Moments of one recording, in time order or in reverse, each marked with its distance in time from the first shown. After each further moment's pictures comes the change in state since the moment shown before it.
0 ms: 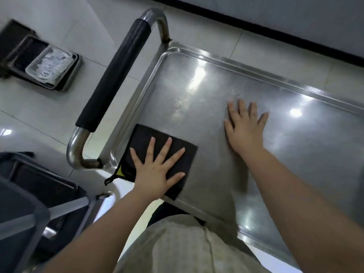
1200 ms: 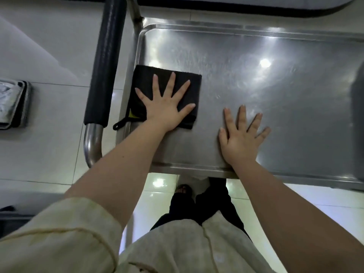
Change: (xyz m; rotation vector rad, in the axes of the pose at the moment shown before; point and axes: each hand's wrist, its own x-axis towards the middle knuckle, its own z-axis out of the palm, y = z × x) left_hand 0.133 -0.033 -0.046 0.015 -0.071 0.198; right_hand -0.122 -0.085 0.076 0.052 0.090 0.482
